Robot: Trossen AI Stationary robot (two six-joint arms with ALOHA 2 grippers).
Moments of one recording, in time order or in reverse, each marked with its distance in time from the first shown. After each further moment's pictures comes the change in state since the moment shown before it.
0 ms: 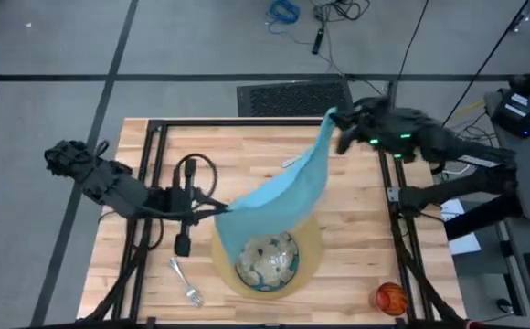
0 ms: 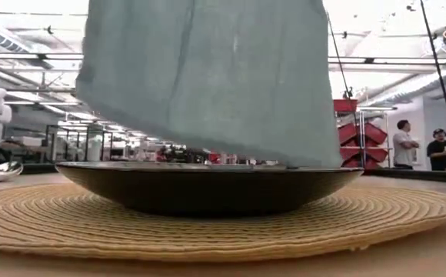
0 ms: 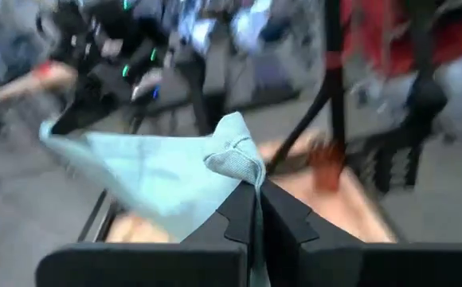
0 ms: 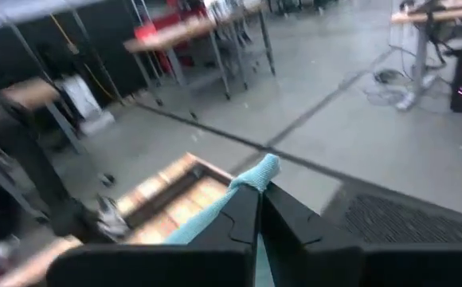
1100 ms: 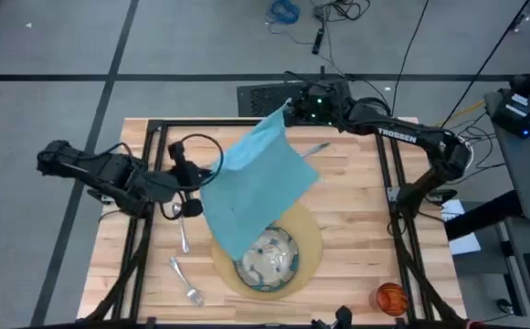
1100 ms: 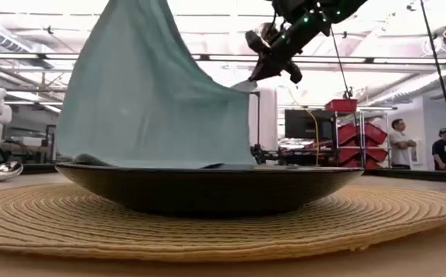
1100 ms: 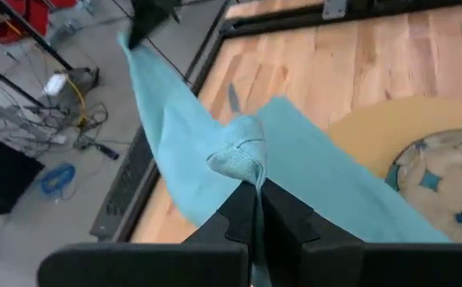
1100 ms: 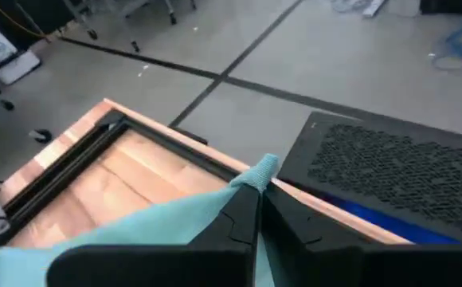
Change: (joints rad) left arm 0.210 -0.249 -0.506 -0.163 -0.079 -0.233; right arm -0.414 0.494 0.001 0.289 -0.407 0.041
